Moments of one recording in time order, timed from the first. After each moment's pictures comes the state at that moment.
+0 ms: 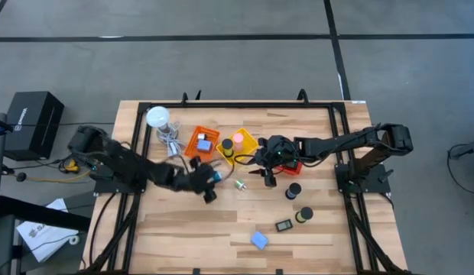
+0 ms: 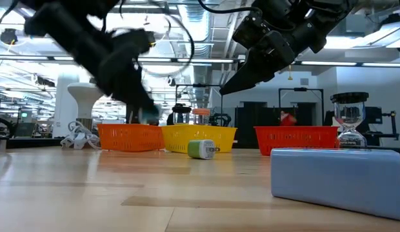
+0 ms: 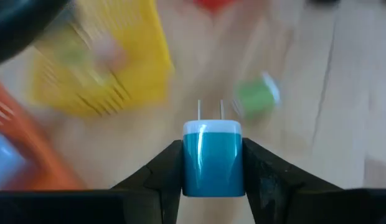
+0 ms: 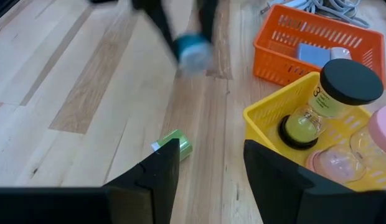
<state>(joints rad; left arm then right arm) -0.28 1.49 0.65 0.03 -0.57 -0.48 -0.06 1.53 0.81 0.08 -0.13 -0.16</state>
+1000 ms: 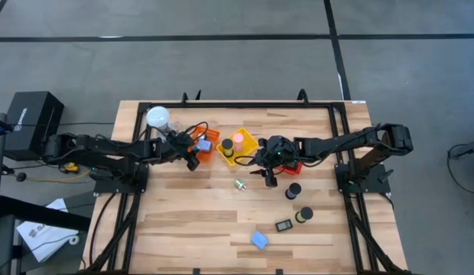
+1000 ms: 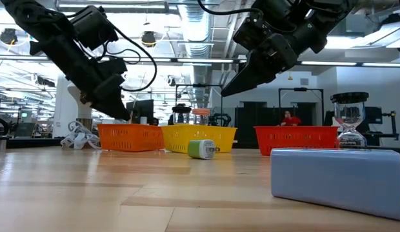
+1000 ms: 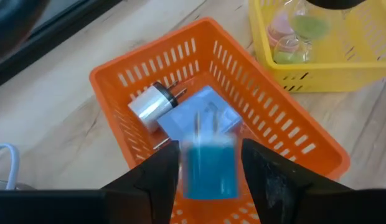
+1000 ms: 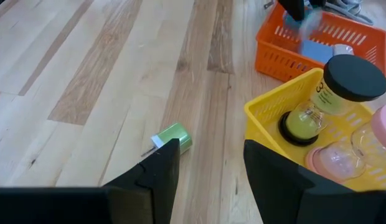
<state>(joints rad) 0.19 1.11 0.40 -0.07 -0.42 -0.32 -0.06 1.53 0.81 0.06 -0.13 -0.18</state>
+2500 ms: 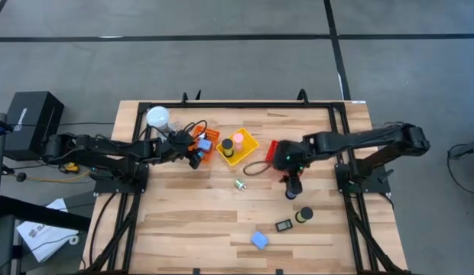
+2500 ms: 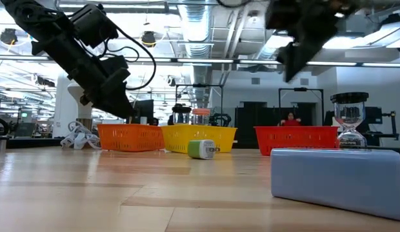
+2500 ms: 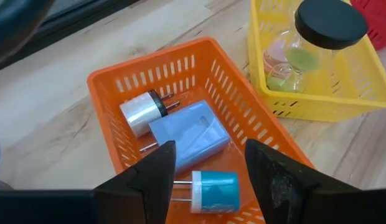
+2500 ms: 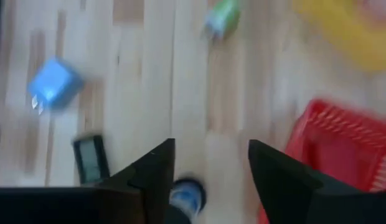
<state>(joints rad) 0.19 1.11 0.40 -0.02 -0.42 -0.43 0.04 1.35 1.04 -0.81 -0.13 0.06</state>
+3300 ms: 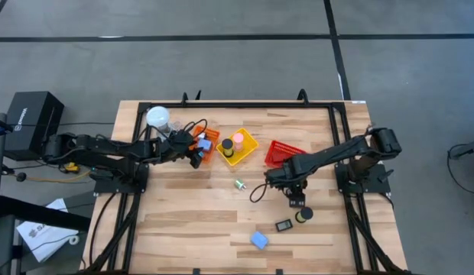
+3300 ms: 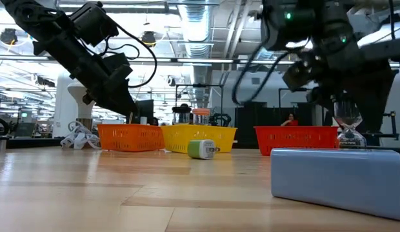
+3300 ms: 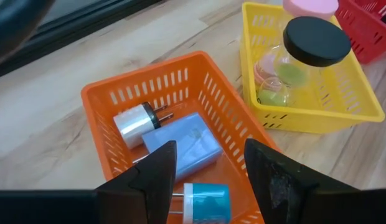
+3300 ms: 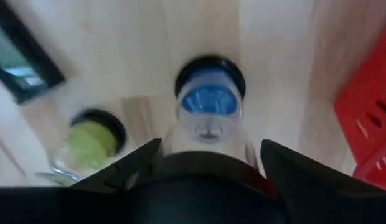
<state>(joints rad) 0.19 1.11 0.40 0.02 -0.42 -0.43 0.17 1.67 1.05 -1.08 -0.13 0.26</state>
